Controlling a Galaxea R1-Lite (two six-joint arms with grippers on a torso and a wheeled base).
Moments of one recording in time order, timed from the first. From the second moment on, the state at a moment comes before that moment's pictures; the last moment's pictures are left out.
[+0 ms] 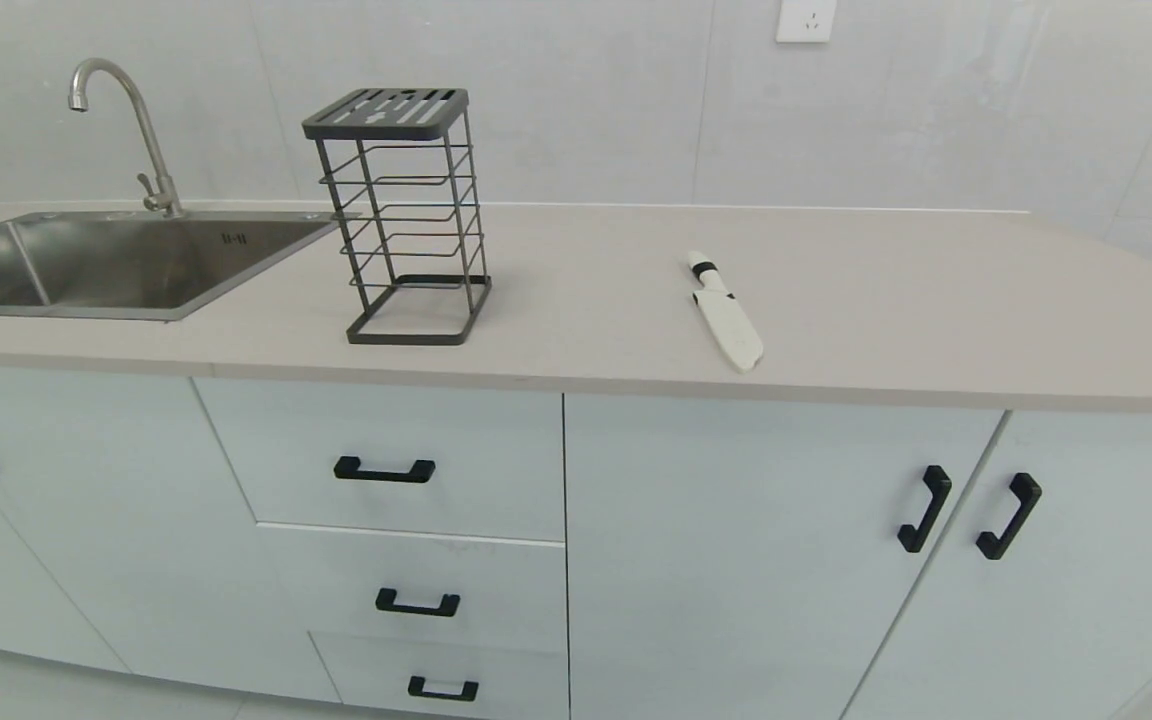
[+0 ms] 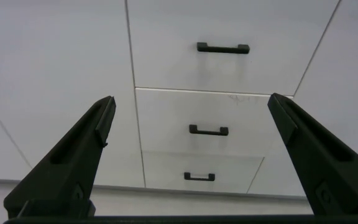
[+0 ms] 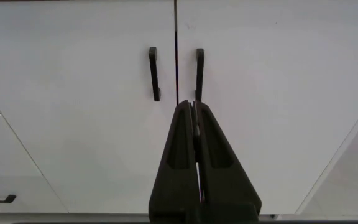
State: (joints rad) left arm 0.00 0.00 0.00 0.00 -0.05 -0.04; right arm 0.00 0.00 0.00 -0.01 -0.05 0.00
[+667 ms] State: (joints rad) left arm 0.00 0.00 0.00 0.00 -0.05 -0.04; right arm 0.00 0.00 0.00 -0.01 -0.05 0.00
